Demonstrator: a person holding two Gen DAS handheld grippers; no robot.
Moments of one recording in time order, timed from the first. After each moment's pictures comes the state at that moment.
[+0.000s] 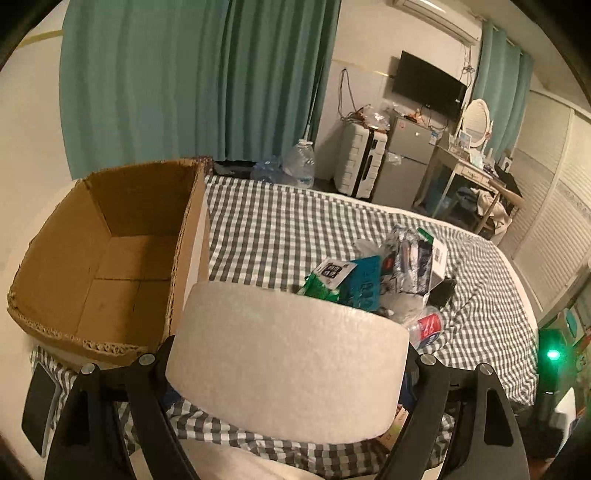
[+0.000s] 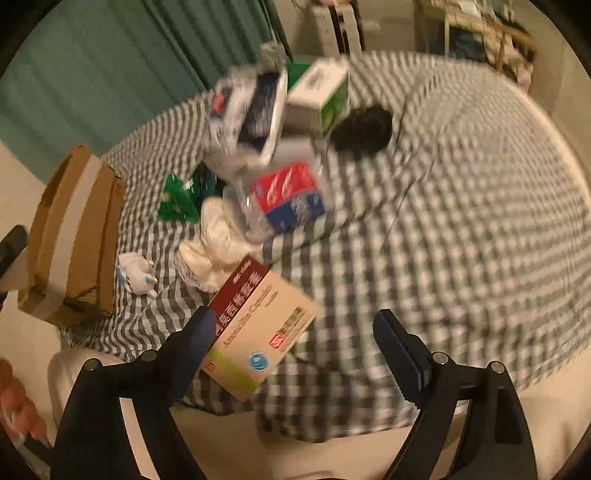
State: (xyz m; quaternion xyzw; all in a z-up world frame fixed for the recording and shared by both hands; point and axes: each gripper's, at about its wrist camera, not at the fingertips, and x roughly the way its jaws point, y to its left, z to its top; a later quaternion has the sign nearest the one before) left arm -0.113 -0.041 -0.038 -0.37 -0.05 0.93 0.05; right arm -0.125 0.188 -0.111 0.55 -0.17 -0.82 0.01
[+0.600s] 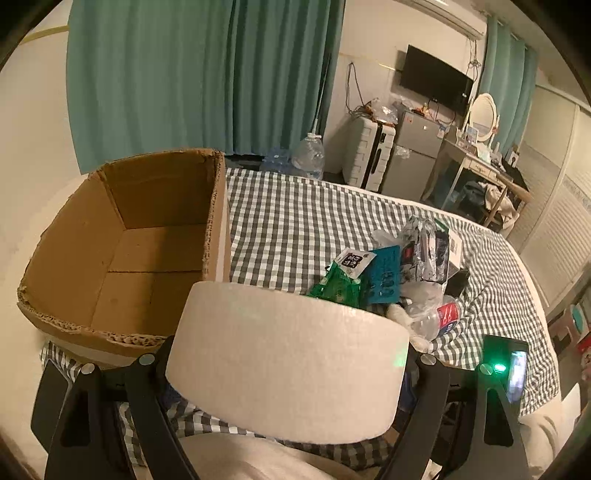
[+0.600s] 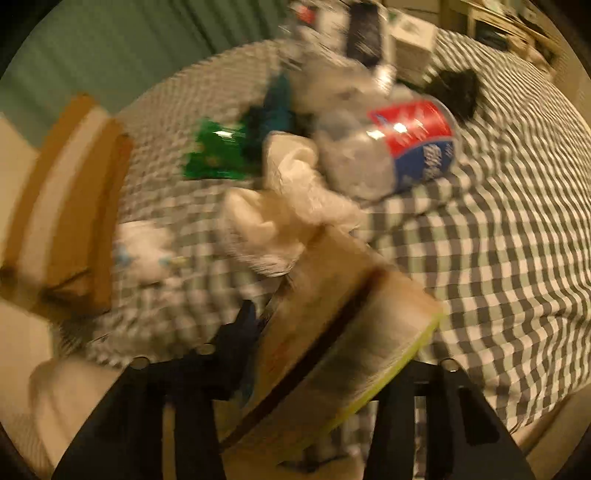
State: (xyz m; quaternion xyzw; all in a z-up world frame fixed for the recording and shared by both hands) left arm -0.097 -0.064 -0.048 -0.37 -0.05 0.93 0.03; right arm -0.127 0.113 -0.133 0.53 -0.14 -0.84 0.05
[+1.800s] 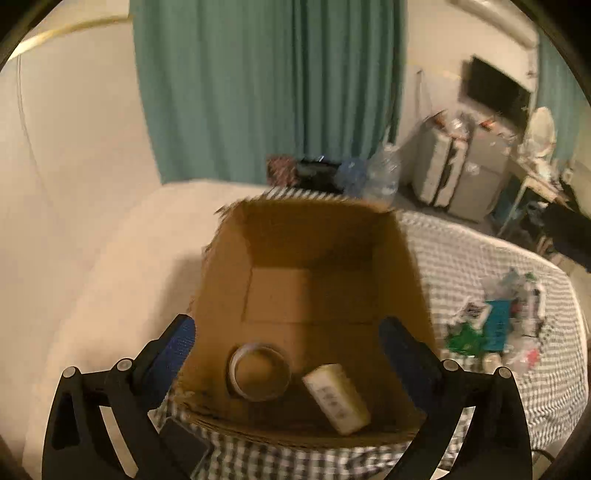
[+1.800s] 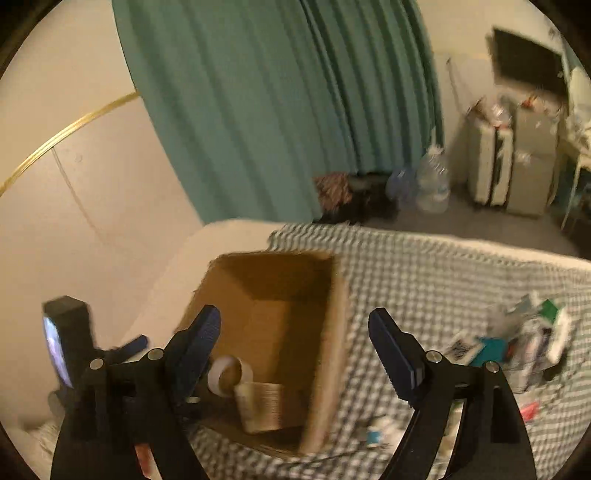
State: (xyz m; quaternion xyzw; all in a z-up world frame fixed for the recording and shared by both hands) left arm -0.142 -0.220 0.005 -0.37 -0.03 0.92 -0.07; right arm -0.199 -0.058 0.092 0.33 -0.06 -0.92 0.20
